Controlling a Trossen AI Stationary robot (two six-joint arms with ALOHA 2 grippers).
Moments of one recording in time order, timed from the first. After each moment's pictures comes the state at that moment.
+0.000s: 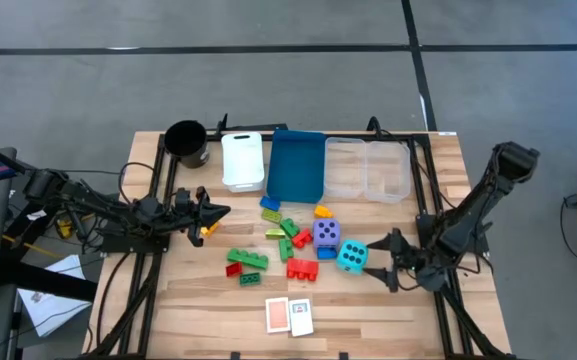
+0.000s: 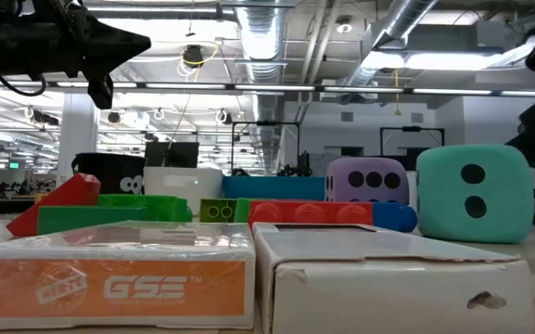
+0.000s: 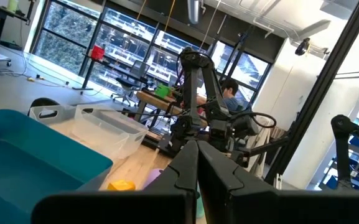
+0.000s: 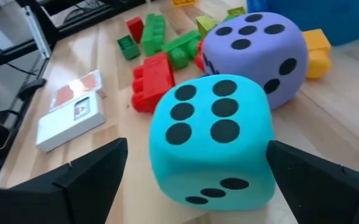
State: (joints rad) left arm -0.21 0.71 0.01 0.94 -0.38 -0.35; right arm 0.92 1.07 0.22 0.08 0.91 1.00
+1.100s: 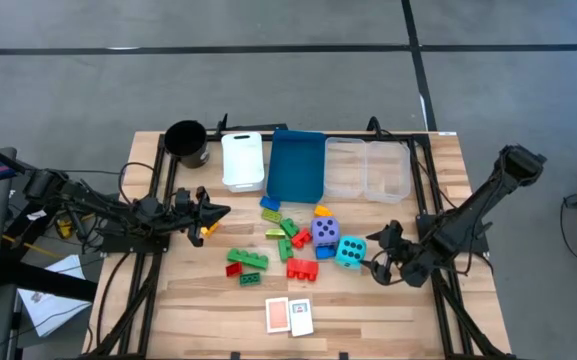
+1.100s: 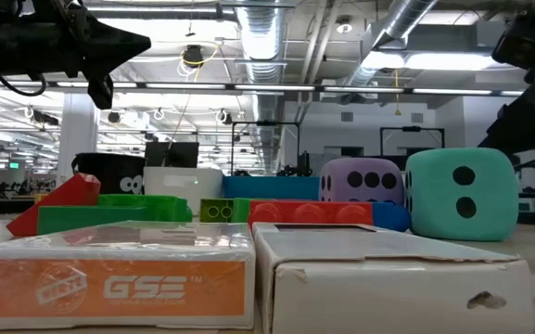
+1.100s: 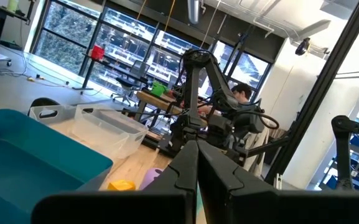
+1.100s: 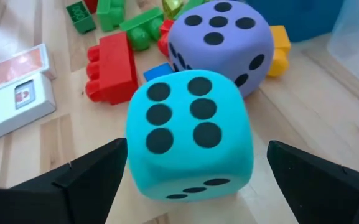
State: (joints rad) left arm -0.21 0.71 0.01 0.94 -0.38 -0.35; right arm 0.77 1.07 0.40 -0.29 0.78 0.97
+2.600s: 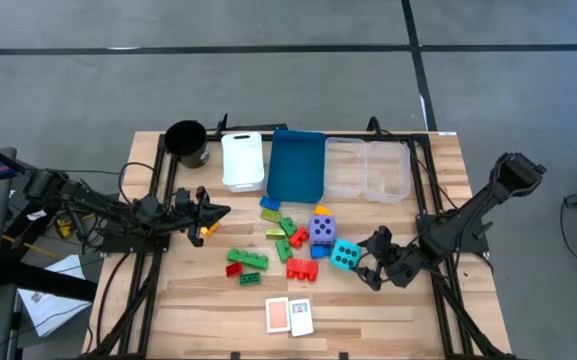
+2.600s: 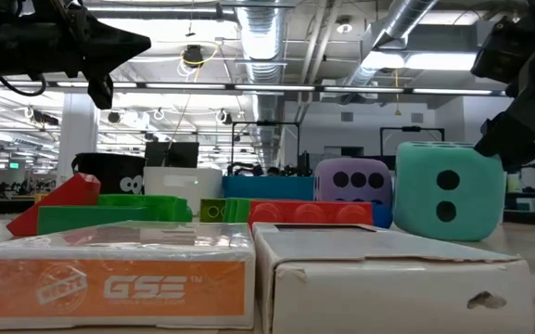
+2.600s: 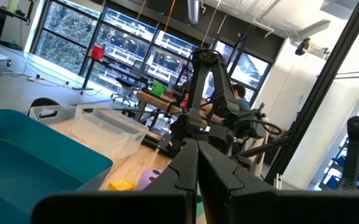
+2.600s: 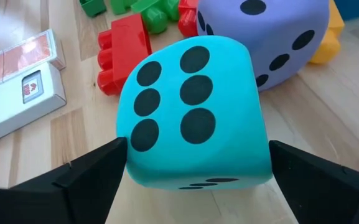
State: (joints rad) left arm -0.21 0.71 0.01 0.94 -0.38 -0.35; right arm 0.67 1.24 0.41 -0.11 0.63 0.91
